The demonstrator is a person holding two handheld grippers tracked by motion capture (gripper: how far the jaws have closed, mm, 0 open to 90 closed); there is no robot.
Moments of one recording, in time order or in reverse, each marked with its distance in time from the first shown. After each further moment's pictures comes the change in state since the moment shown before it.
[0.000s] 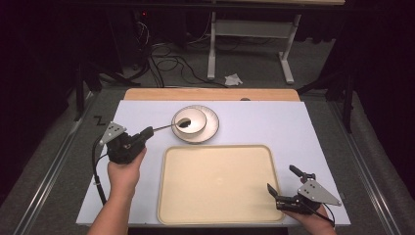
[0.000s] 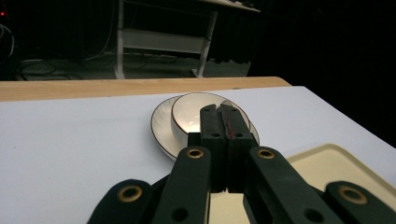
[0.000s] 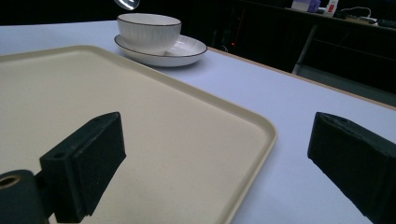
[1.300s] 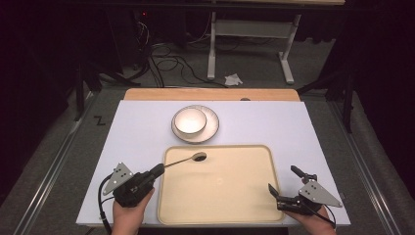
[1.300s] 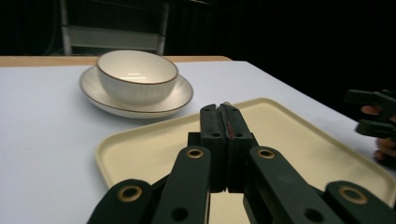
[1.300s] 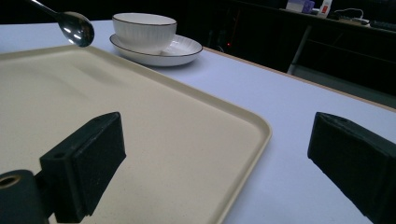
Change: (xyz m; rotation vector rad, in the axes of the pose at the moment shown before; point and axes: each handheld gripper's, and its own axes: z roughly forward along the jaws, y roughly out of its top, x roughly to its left) left arm -0.042 -0.075 -0.038 -0.012 -0.183 0.033; right arm 0.000 -0.001 -0.003 -0.003 -0.019 0.001
